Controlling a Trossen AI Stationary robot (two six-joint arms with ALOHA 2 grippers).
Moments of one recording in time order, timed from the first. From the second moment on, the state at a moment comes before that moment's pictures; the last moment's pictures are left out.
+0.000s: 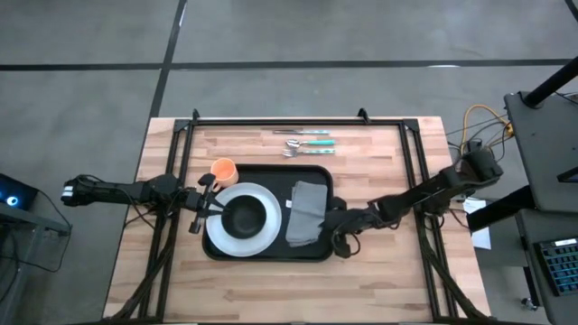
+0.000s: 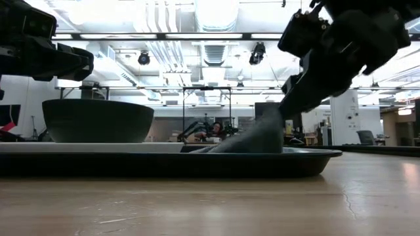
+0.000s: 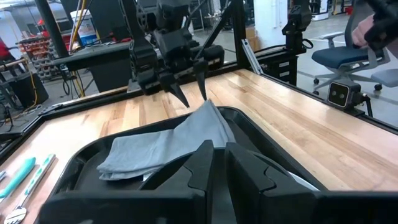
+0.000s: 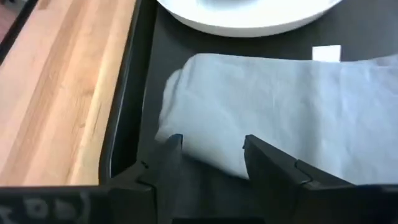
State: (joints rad) left arm -0.04 0.20 0.01 0.04 0.21 0.20; right arm 0.31 1.53 0.63 0.21 0.15 0.35
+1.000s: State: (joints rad) left arm -0.04 0.22 0.01 0.04 0.21 0.20; right arm 0.17 1.70 0.86 -0.03 0.20 0.31
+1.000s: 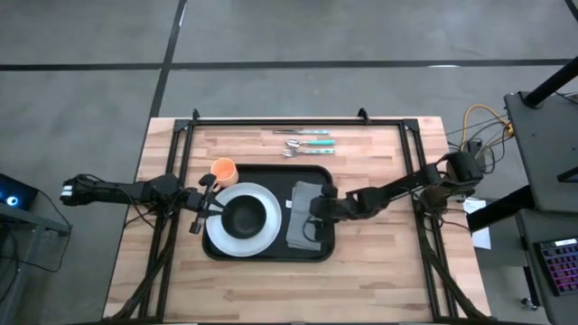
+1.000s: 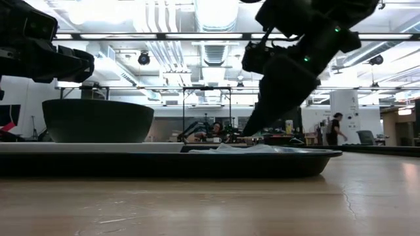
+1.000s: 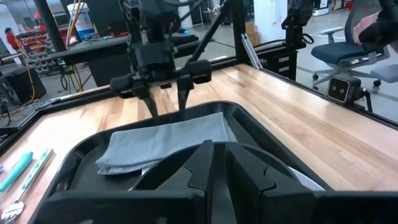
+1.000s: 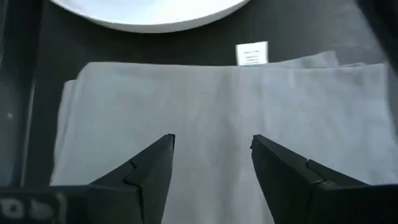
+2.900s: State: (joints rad) left arm -0.04 0.23 0.01 0.04 0.21 0.20; right arm 0.11 1.87 1.20 -0.48 0.14 0.14
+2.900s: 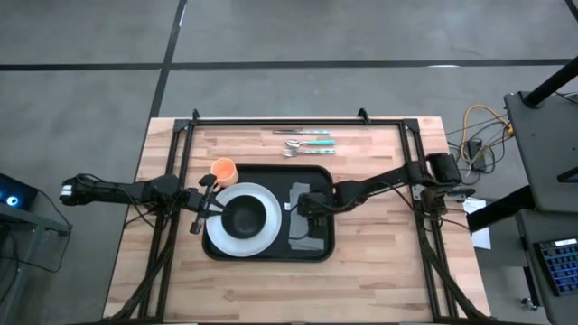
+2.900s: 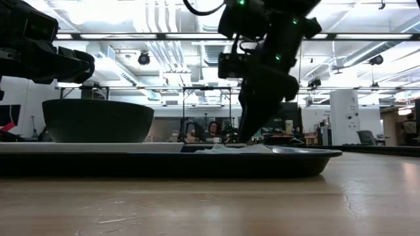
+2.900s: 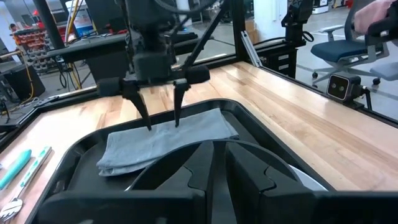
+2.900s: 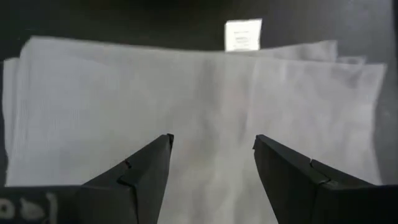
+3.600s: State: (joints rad) left arm -0.04 0.24 0.01 0.04 0.21 0.20; right arm -0.14 1.82 1.27 -0.58 0.16 -0.01
